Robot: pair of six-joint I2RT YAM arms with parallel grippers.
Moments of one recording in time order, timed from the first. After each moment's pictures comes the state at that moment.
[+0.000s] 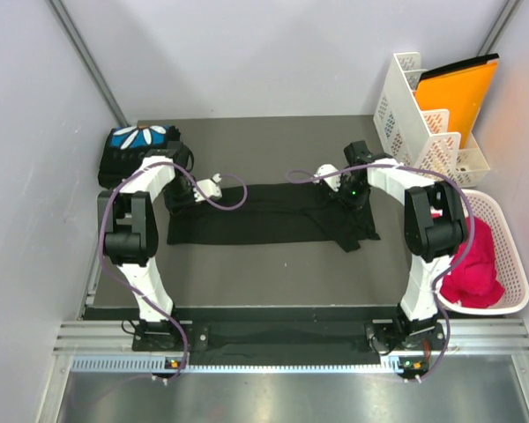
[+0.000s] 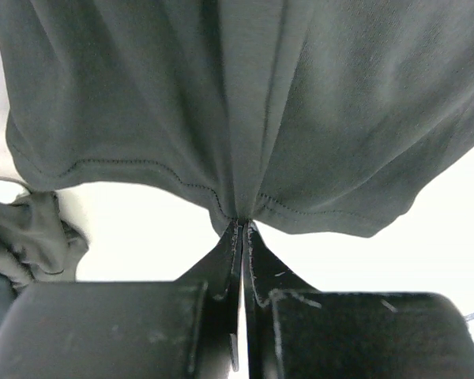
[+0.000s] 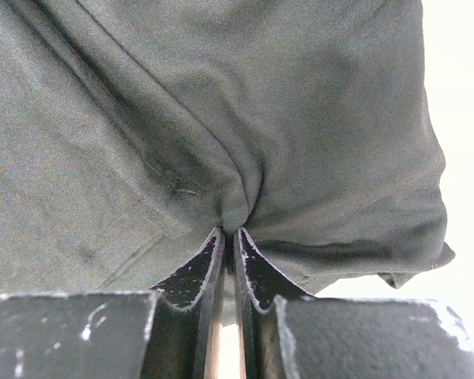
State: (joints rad) left arm -0.05 1.91 1.44 -1.00 -0.01 1.24; right arm 0.27 1.94 1.37 -0.73 -0.17 -0.89
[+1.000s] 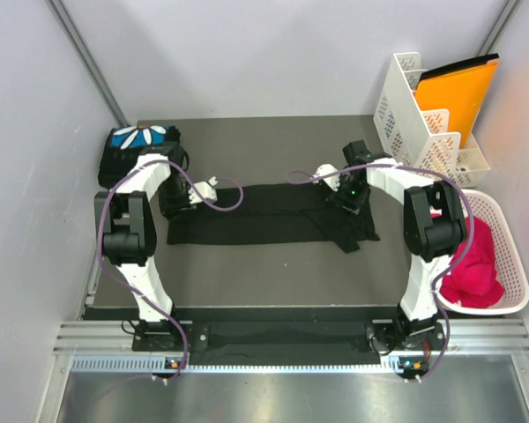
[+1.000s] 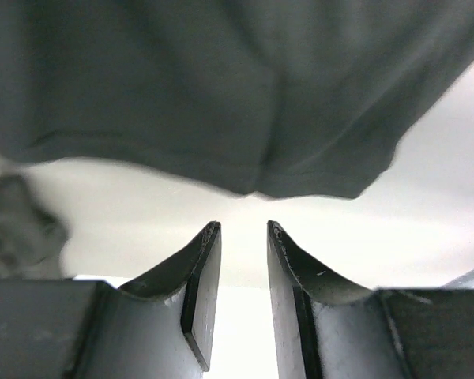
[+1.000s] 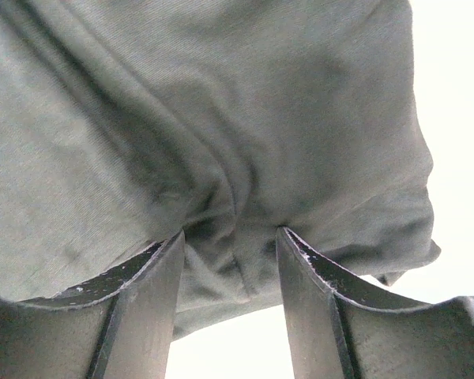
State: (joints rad) left arm -0.02 1.91 1.46 -1.10 -0.02 1.31; right arm 0.28 1.95 1.38 -0.72 -0.15 -0.89
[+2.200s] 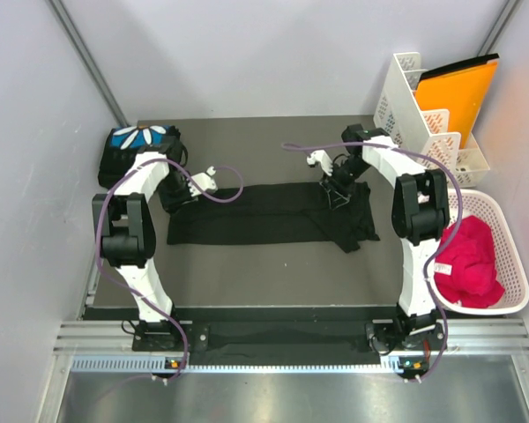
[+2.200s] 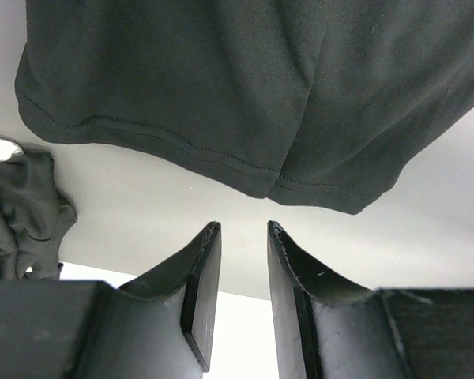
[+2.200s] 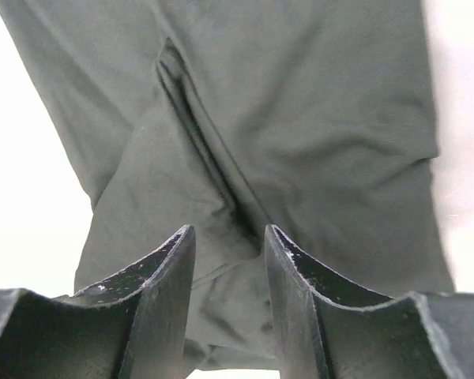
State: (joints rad) left arm -0.02 1.89 1.49 -1.07 0.01 1.19; right arm 0.25 2.15 1.78 -1.13 -0.55 -0.98
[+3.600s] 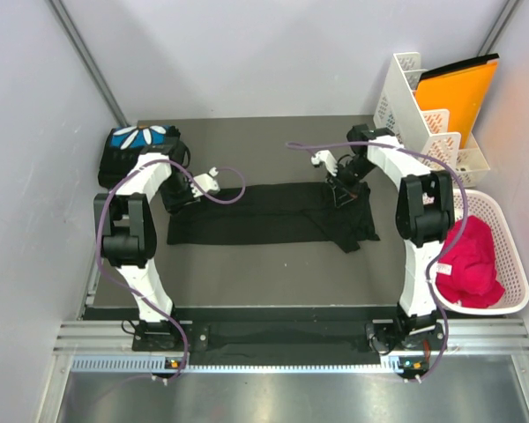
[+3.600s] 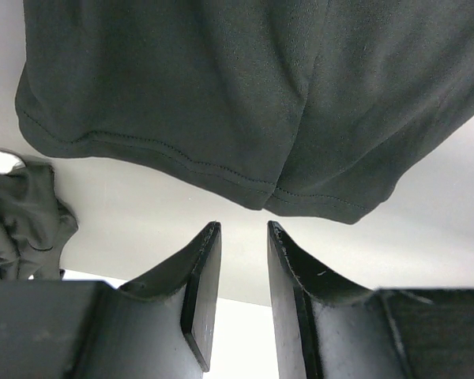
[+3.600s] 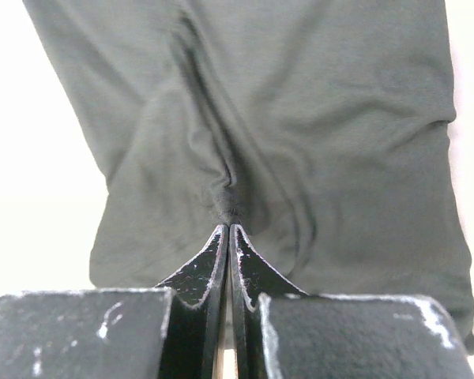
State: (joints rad) left arm -0.03 1.89 1.48 -1.05 0.01 1.18; right arm 0.22 2.13 1.75 -1.14 -0.54 -0.99
